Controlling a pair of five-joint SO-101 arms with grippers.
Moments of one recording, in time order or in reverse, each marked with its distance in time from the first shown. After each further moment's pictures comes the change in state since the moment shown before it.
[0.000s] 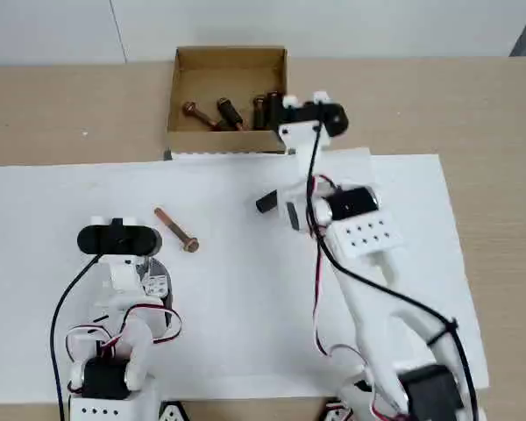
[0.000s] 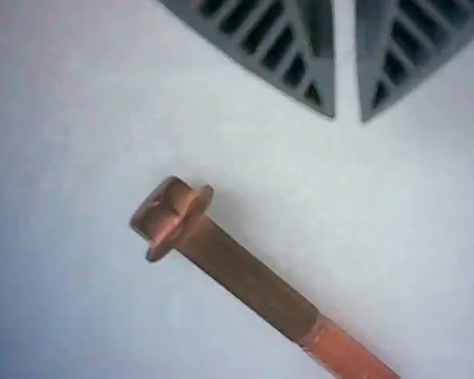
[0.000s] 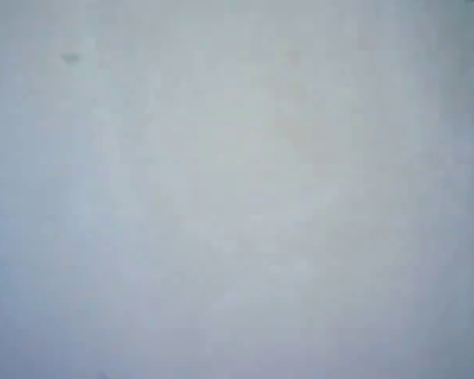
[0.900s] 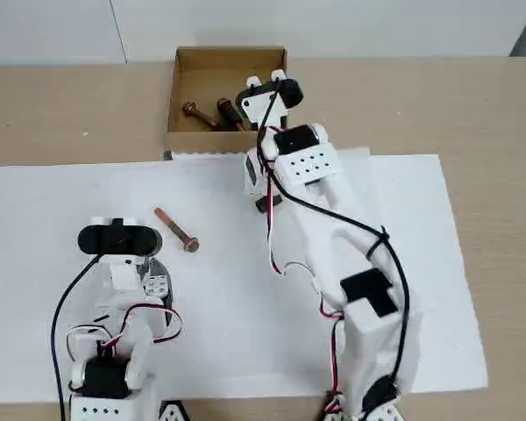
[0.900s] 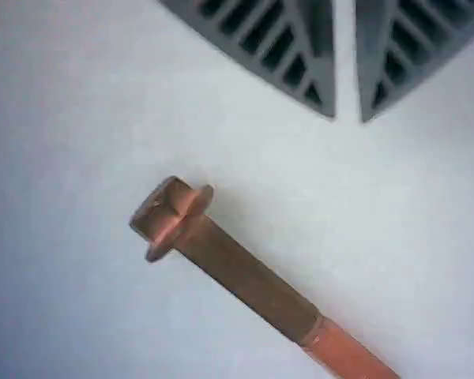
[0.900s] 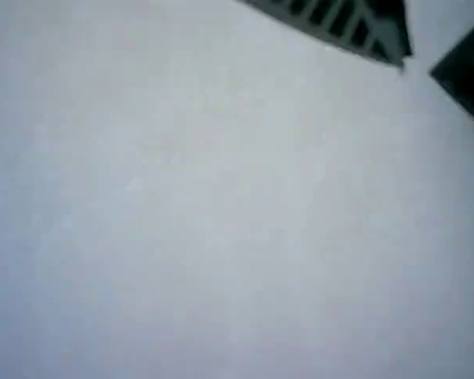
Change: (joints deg) left arm 0.0 0.0 0.0 0.0 0.0; right arm -3.5 37.5 -41.2 15.5 -5.9
